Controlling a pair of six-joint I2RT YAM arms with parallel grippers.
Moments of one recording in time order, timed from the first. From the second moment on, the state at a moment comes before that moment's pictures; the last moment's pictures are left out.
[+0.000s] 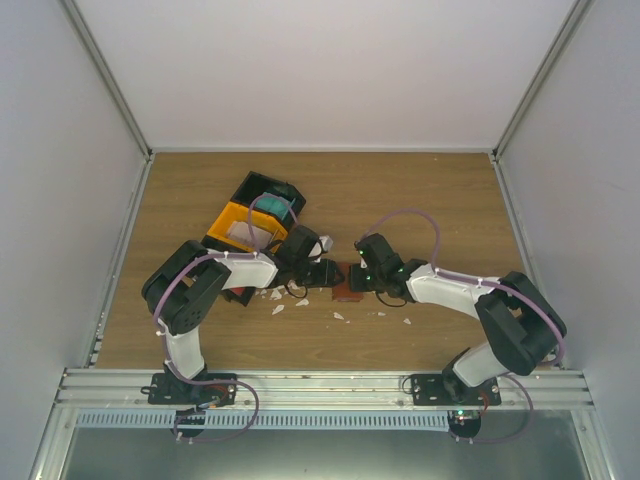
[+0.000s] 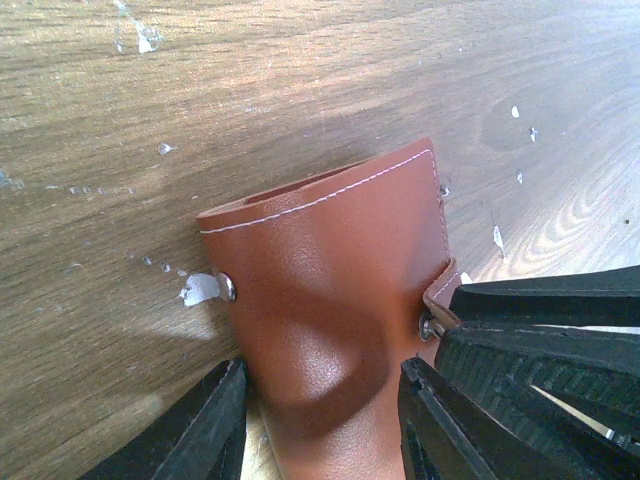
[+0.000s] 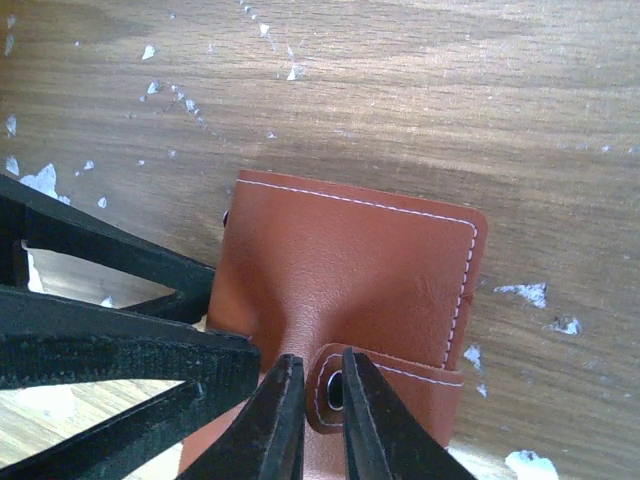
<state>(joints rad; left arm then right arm) -0.70 1.83 0.91 0.05 0.40 -0.66 0.68 1.50 0.71 -0.16 -0.03 0.55</state>
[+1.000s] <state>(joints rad) -0.70 1.84 0.90 0.07 0.41 -0.66 0.67 1.50 0.73 -0.22 -0.02 0.56</state>
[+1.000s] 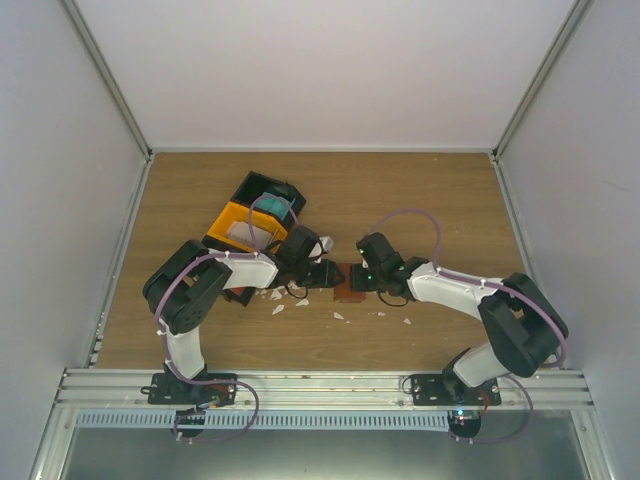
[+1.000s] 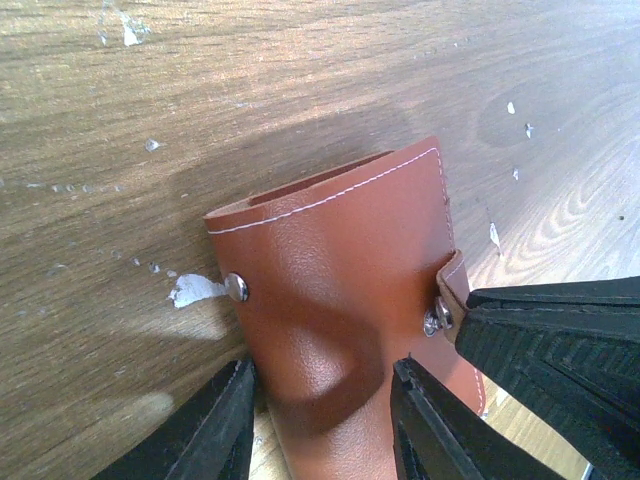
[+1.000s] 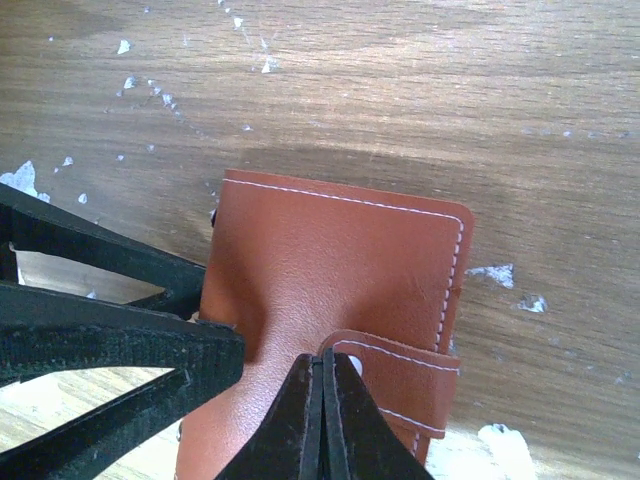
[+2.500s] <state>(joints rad) -0.70 1.85 0.90 0.07 0.42 -0.66 0.64 1.57 0.78 -0.26 -0.14 0.55</state>
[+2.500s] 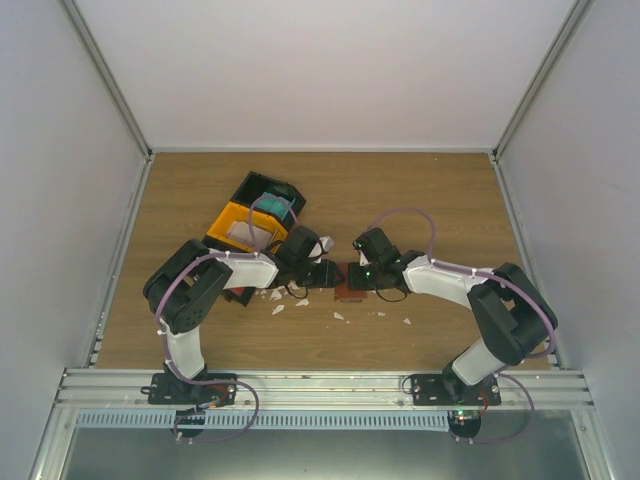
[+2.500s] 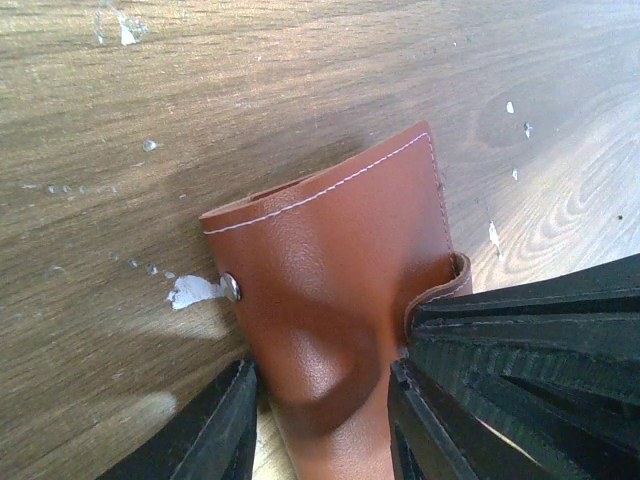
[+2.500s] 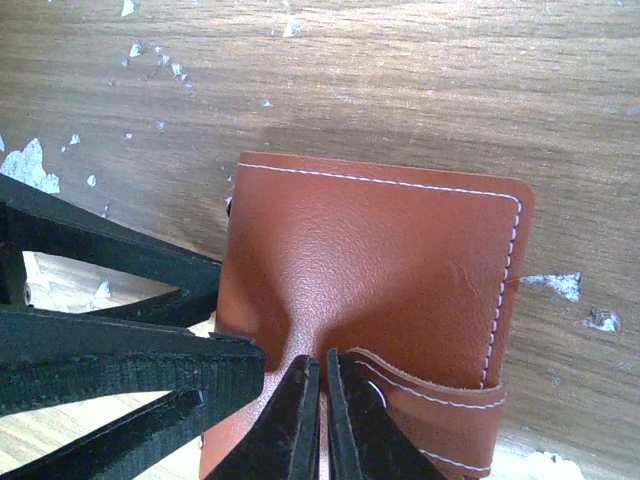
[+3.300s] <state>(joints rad) -0.70 1.85 0.90 0.08 0.42 -0.66 0.63 1.47 0.79 -0.30 -0.07 0.56</state>
